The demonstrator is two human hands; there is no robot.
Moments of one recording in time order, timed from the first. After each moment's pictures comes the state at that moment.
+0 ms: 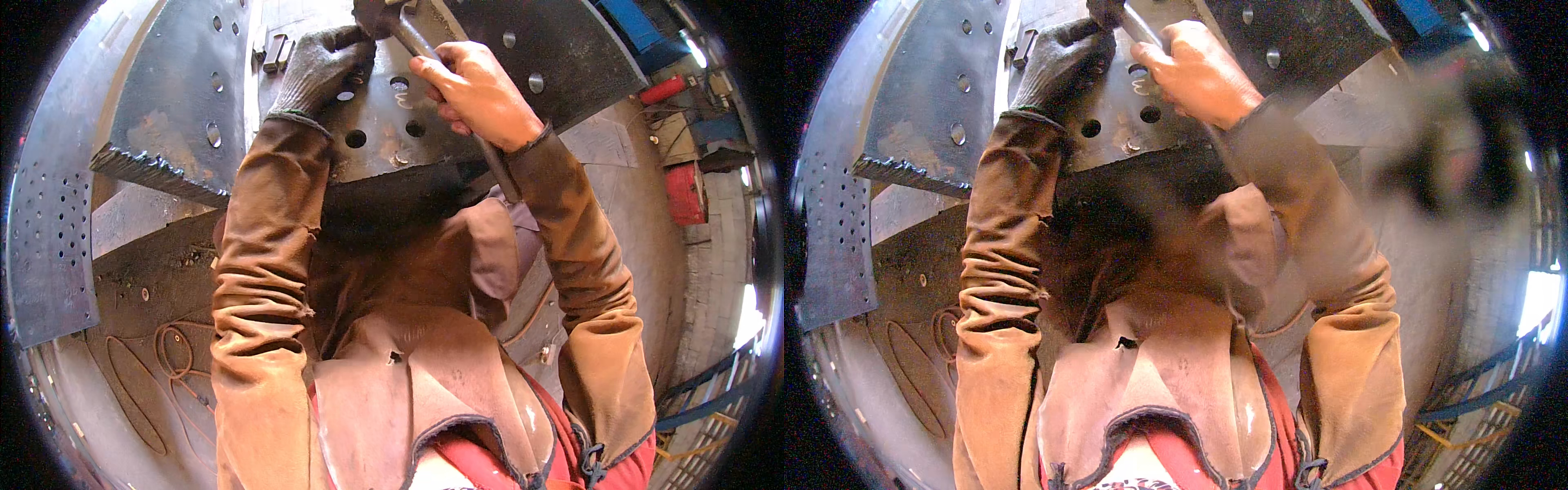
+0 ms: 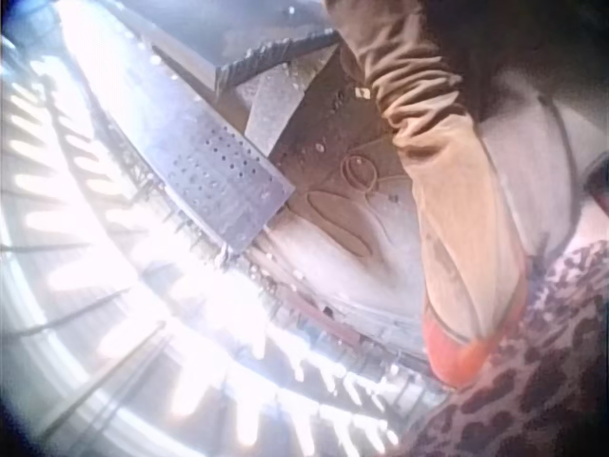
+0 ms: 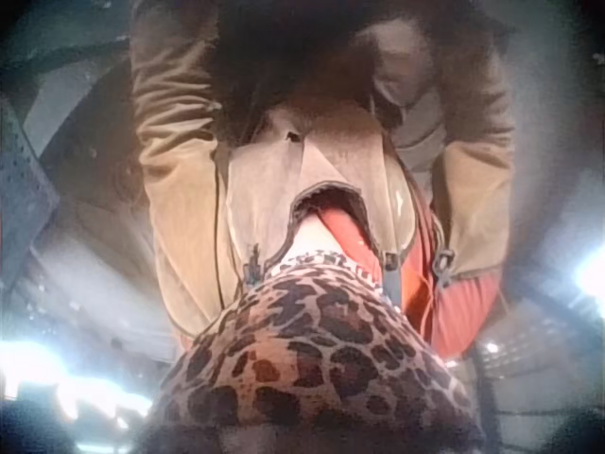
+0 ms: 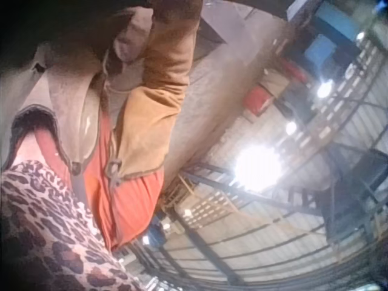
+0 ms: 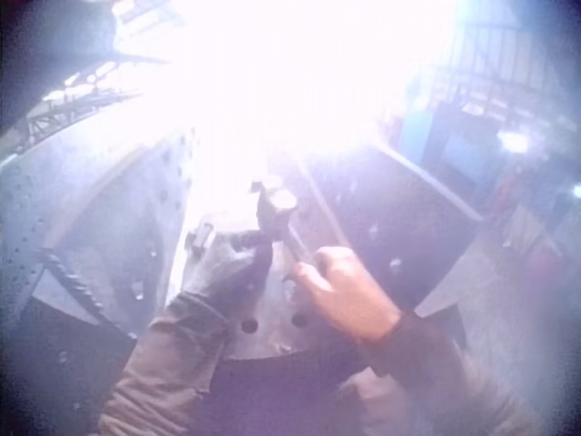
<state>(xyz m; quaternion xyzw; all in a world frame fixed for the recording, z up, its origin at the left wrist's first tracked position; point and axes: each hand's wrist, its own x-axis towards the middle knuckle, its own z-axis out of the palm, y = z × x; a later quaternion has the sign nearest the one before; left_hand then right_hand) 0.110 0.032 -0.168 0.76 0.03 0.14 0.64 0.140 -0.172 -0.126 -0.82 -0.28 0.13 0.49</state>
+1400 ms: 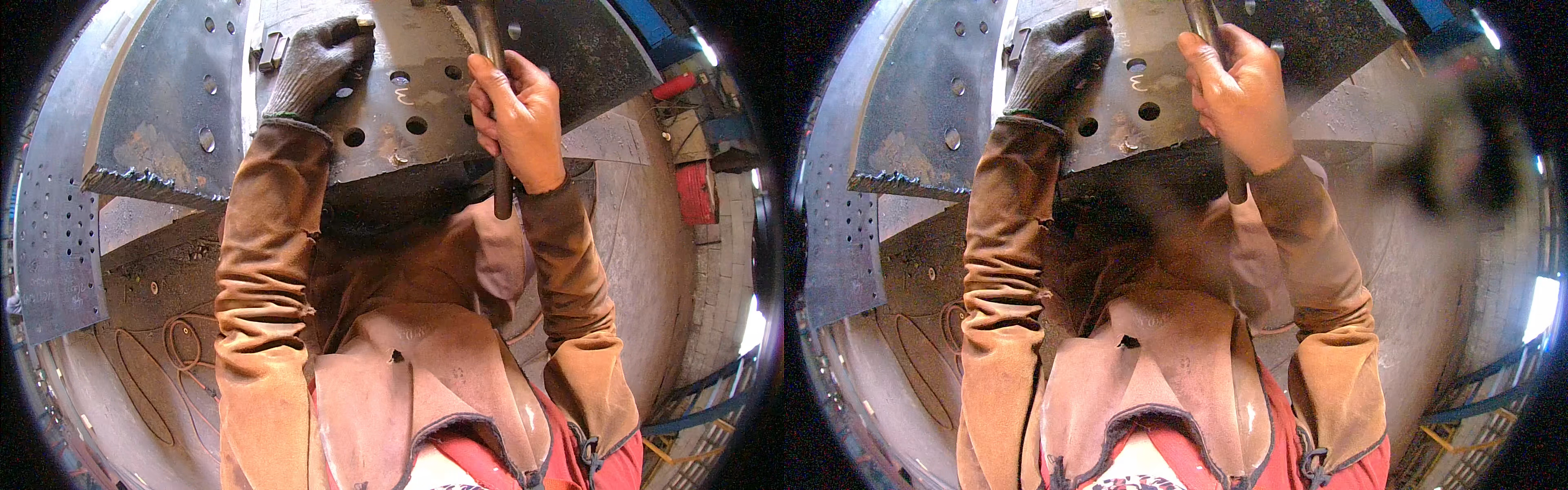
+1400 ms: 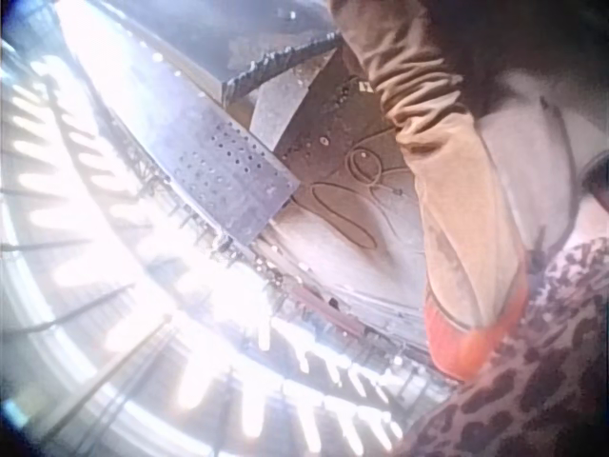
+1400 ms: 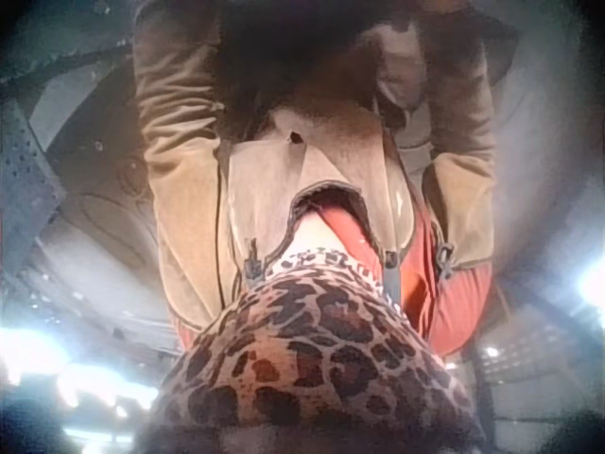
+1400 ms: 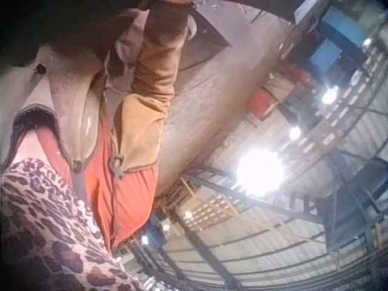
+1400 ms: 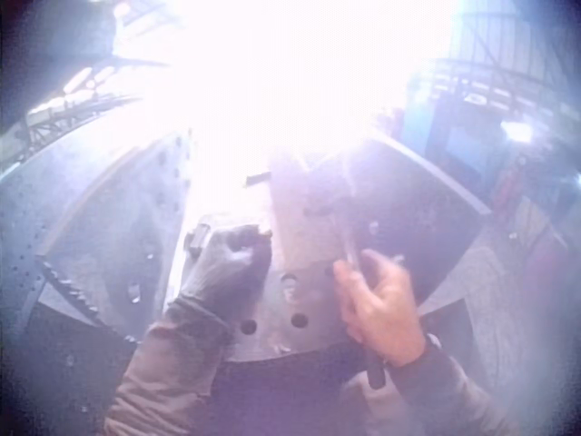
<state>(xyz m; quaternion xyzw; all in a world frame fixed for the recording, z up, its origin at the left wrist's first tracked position) 0.107 0.022 -0.161 0.82 0.01 0.22 0.53 0.111 -0.204 -0.134 -0.68 -0.20 0.08 0.70</state>
